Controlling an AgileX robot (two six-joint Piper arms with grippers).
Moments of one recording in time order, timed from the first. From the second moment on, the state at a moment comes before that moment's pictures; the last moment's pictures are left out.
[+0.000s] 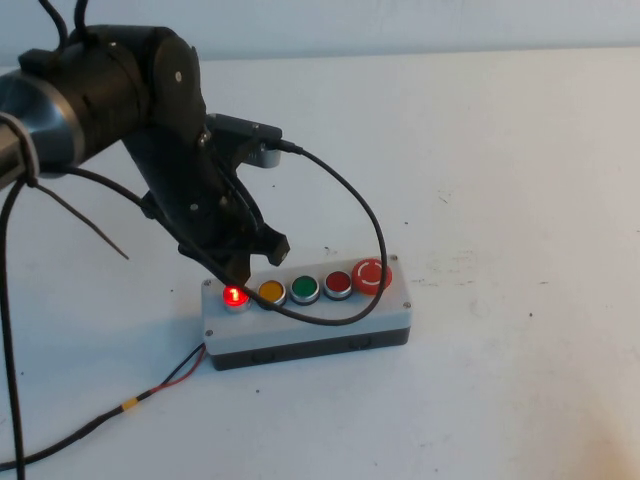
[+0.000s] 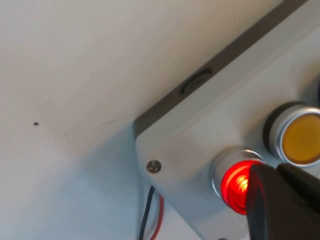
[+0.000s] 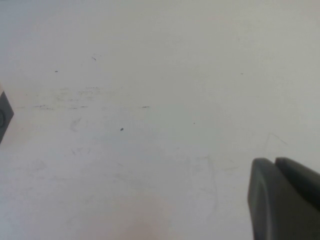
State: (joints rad) right arm 0.08 -0.01 0.03 0.07 0.34 0.04; left arm -0.45 1.83 -1.53 -0.11 1.21 0.22
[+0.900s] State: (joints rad) right arm 0.08 -0.01 0.03 0.07 0.34 0.04; left arm -0.43 1.87 -1.54 -0.11 1.22 0.22
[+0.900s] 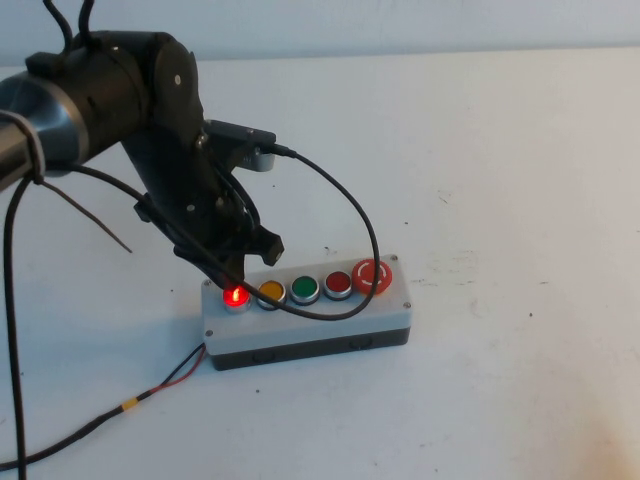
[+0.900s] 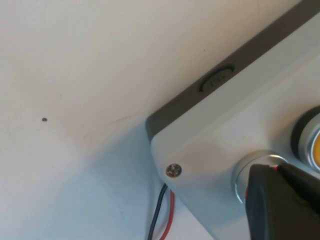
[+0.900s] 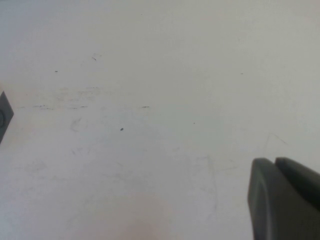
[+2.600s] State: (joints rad) right arm 0.08 -0.01 0.03 0.07 0.34 0.04; left arm -0.43 0.47 -0.44 -0.03 0.38 0.21
